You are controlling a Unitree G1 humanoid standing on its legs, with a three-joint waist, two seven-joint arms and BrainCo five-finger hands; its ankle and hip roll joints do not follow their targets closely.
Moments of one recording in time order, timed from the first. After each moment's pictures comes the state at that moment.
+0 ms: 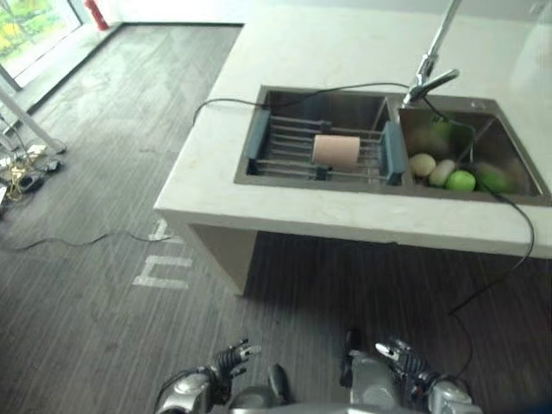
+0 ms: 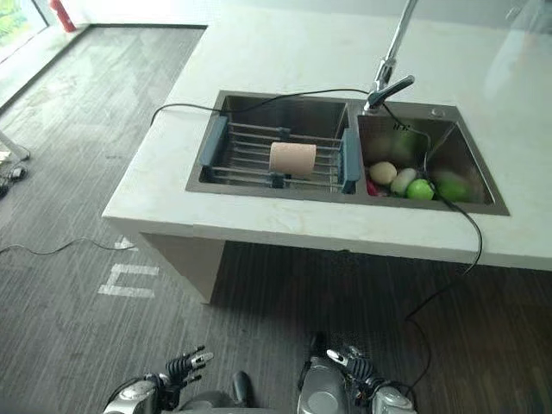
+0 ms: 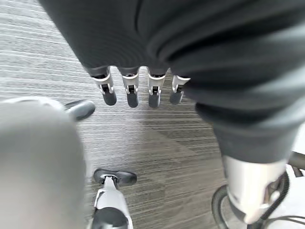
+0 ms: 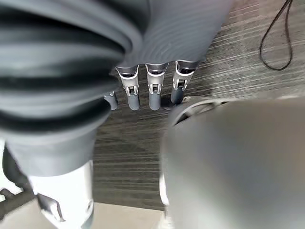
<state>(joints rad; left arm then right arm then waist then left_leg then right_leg) 0.00 0.25 -0.26 1.09 -0.39 -0.09 -0.31 -0.02 -0.27 0.11 1.15 0.41 -0.12 0.28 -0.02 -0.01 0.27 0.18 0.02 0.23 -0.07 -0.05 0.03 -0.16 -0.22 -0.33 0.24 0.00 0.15</state>
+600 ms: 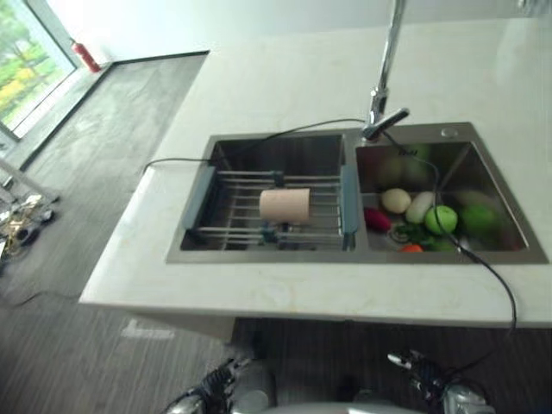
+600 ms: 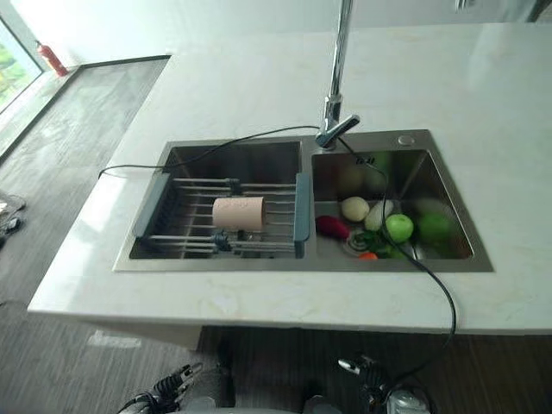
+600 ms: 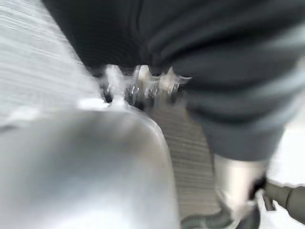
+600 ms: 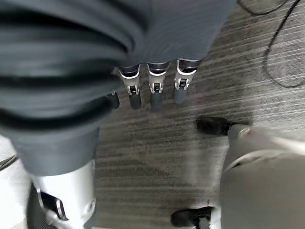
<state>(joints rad) 0.00 0.22 -0.14 1.19 -0.45 -0.07 -0.26 -0.01 -0.35 0.15 1.21 0.38 -0.10 0.27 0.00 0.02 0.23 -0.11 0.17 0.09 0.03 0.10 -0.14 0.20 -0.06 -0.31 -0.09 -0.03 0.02</state>
